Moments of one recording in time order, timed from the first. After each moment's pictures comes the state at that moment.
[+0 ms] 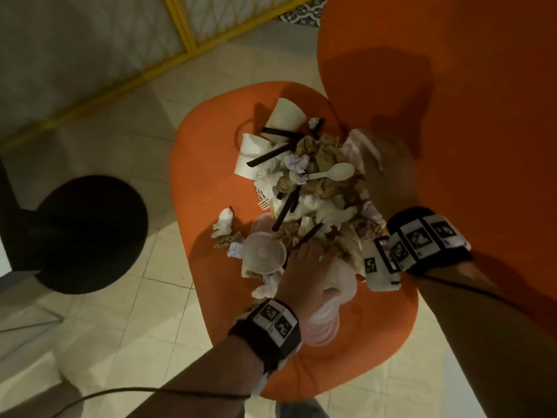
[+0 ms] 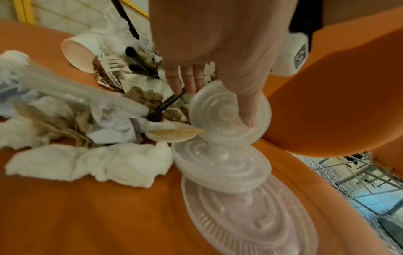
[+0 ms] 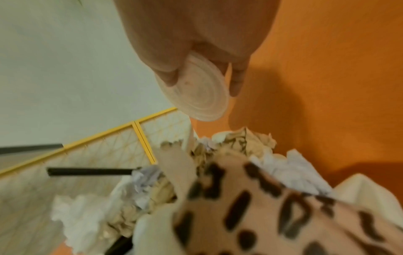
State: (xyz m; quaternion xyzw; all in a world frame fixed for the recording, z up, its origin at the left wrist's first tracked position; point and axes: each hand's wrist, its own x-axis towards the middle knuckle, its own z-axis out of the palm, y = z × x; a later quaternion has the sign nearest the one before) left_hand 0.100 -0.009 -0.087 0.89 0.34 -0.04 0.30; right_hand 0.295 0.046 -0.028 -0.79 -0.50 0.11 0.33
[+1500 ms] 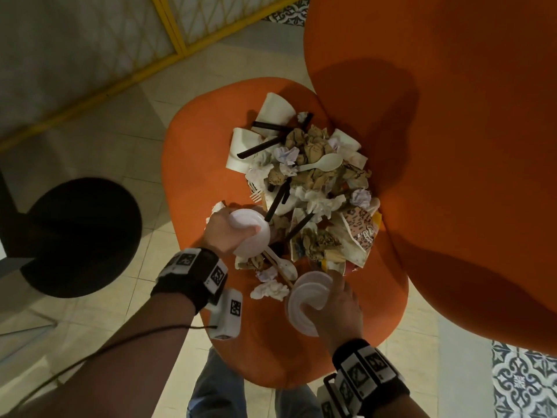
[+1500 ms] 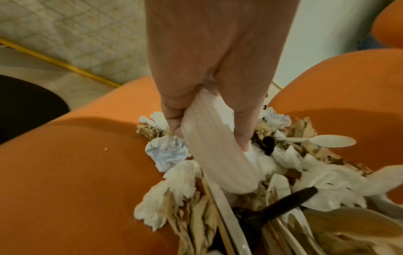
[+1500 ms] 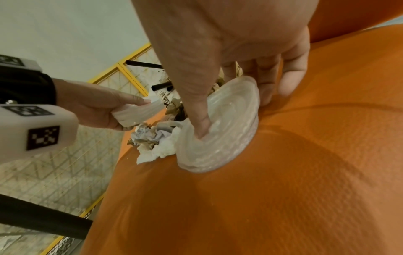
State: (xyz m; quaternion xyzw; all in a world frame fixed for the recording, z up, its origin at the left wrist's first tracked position) left_hand 0.029 0.096 -0.098 0.63 0.62 0.01 0.47; right_hand 0.156 -0.120 -0.093 -0.88 -0.29 0.37 0.08
